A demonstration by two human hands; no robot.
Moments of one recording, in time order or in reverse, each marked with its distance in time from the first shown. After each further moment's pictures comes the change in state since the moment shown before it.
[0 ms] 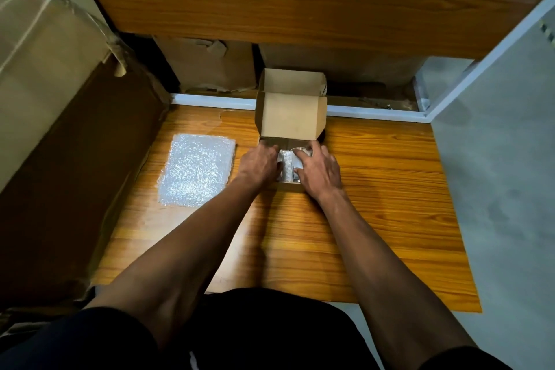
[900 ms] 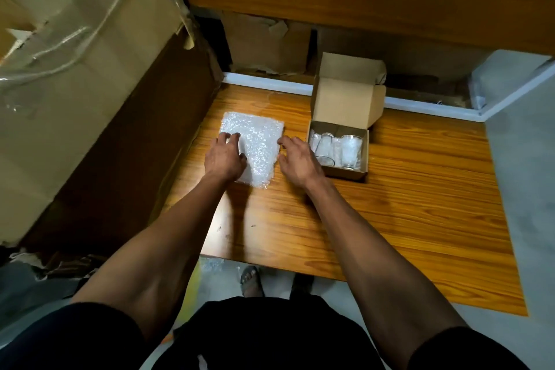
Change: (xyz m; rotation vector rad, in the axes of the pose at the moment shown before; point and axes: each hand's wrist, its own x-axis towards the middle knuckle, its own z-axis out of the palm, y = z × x) left_hand -0.083 -0.196 0.044 -0.240 0.081 -0.383; right_hand -0.001 -0.151 0.033 0.470 -0.088 -0.218
